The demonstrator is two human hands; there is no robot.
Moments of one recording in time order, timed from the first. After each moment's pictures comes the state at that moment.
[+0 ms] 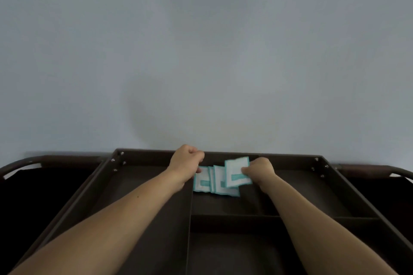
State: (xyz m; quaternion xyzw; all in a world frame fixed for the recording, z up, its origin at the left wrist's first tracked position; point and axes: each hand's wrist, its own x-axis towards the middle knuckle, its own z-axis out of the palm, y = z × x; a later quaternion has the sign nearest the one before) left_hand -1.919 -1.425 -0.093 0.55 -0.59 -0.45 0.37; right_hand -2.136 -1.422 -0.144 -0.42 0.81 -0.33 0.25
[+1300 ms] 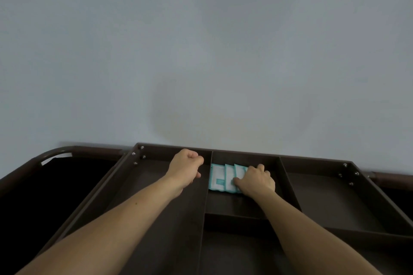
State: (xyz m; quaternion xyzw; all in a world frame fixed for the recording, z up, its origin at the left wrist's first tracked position) left_hand -1.883 -1.420 -0.108 0.60 -0.57 -0.42 0.38; right_hand -2.084 -1.429 -0.167 -0.56 0.82 -0.07 0.11
